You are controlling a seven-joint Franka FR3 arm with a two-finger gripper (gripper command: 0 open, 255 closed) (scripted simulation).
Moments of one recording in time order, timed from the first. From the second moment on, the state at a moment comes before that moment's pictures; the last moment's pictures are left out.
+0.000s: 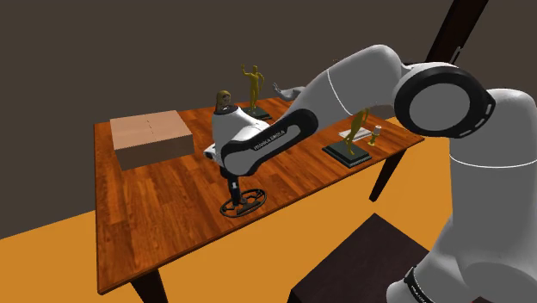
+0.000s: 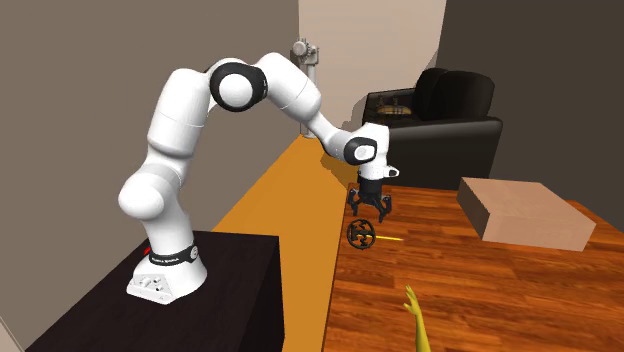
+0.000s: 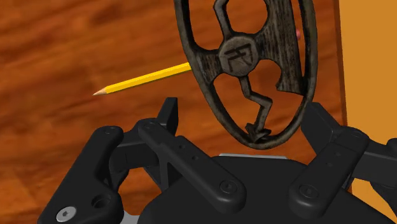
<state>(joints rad) 0.27 0.48 0.16 -1.85 -0.18 2.28 -0.64</state>
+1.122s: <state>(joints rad) 0.29 0.57 0.15 -1.83 -0.20 2.36 -0.64</state>
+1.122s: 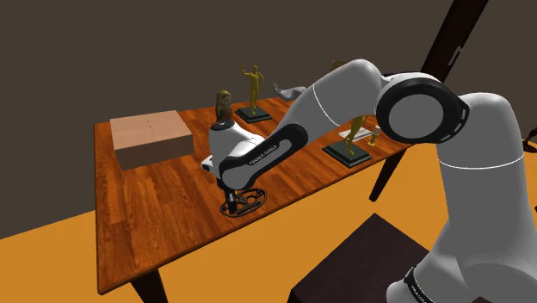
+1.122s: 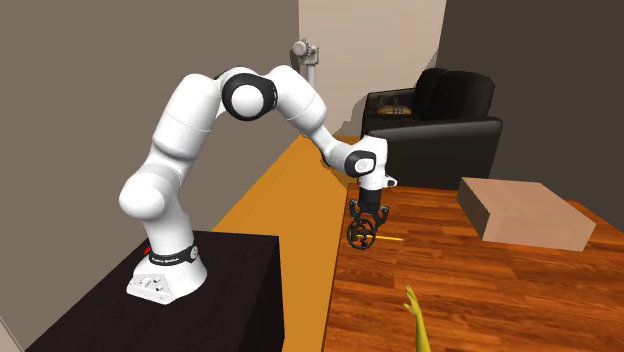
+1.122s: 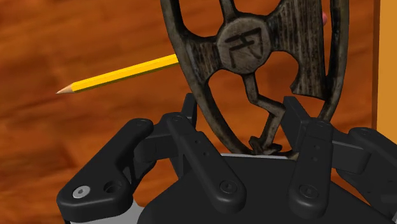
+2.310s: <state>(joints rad) 0.27 0.45 0.17 -1.82 -0.17 2.22 -0.67</state>
